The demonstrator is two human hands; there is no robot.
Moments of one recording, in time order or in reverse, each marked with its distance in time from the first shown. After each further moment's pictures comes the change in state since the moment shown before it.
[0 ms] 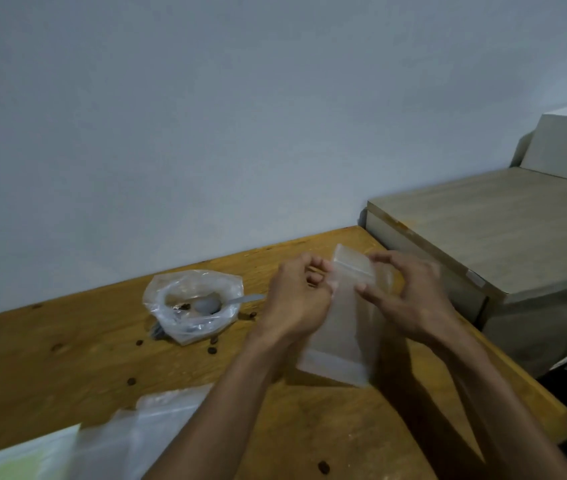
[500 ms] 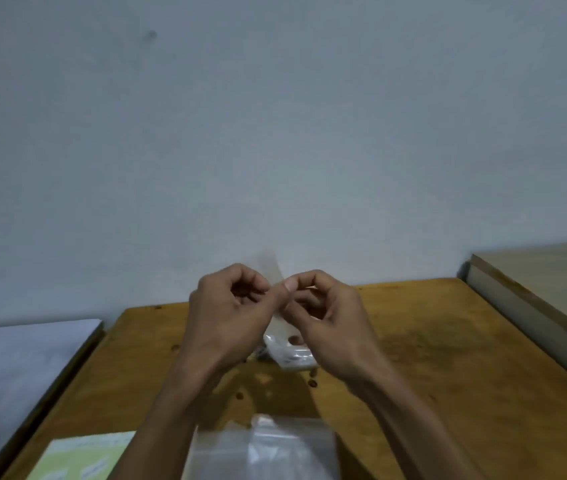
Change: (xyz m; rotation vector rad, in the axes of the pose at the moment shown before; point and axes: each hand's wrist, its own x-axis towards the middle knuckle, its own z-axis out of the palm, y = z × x) left_hand -0.073 0.015 -0.201 0.159 0.517 0.094; right_hand -0.043 -0.188 0.128 0.740 -0.364 -0.323
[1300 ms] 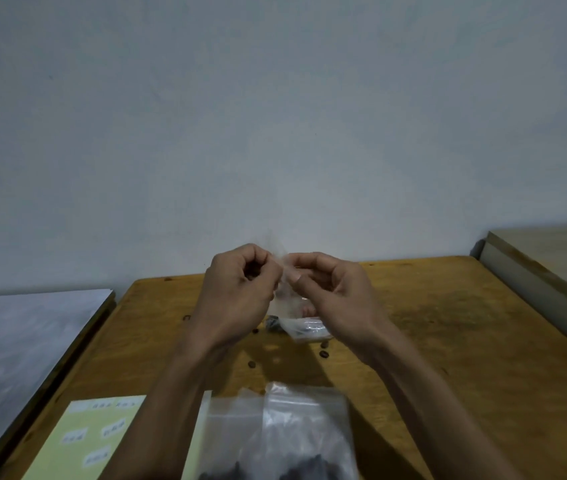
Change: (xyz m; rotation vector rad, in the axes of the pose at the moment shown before) left_hand 0.005 -0.026 -0.009 -0.075 -0.144 -0.037; right_hand 0.010 0.018 0.007 0.042 -0.109 0.079
